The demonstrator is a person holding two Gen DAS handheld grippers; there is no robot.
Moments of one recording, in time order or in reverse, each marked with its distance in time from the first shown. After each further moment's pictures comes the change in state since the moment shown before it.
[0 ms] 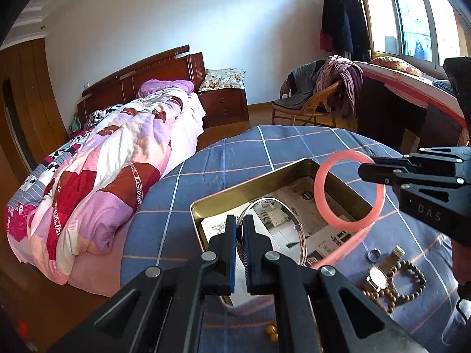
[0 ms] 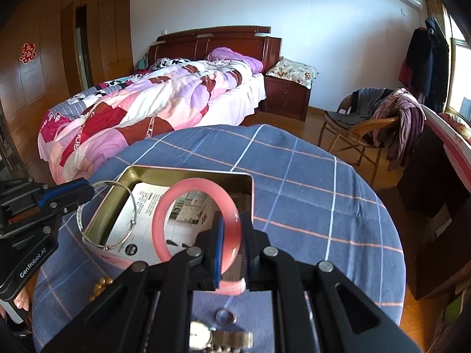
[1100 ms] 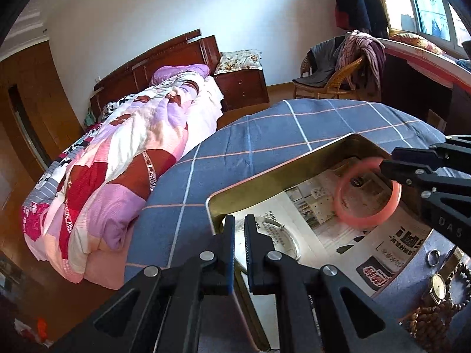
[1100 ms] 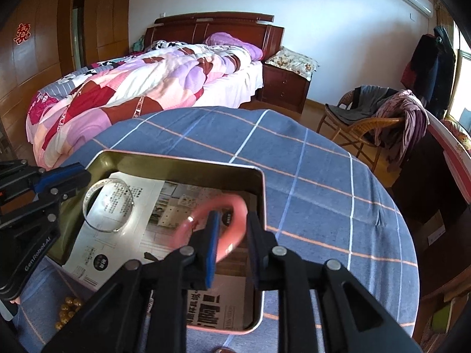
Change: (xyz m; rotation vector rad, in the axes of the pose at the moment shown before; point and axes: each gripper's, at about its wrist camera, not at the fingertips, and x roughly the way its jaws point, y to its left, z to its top) left arm 0.066 0.013 -0.003 0.036 0.086 0.124; right arm 0.049 0.007 0.001 -0.047 0.065 -0.059
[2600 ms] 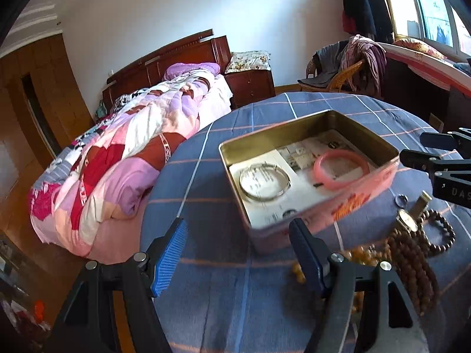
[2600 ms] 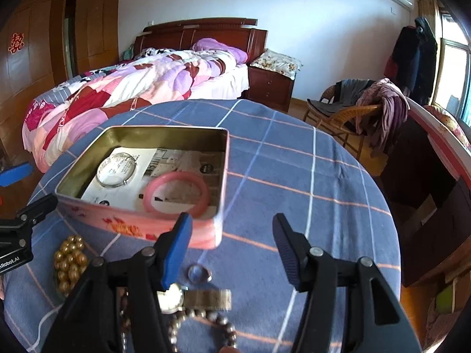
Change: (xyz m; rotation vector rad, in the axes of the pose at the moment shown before) left arm -0.076 -0.004 -0.066 -0.057 -0.003 0.016; right arm -0.052 -0.019 -0.058 0.050 -0.031 -0.037
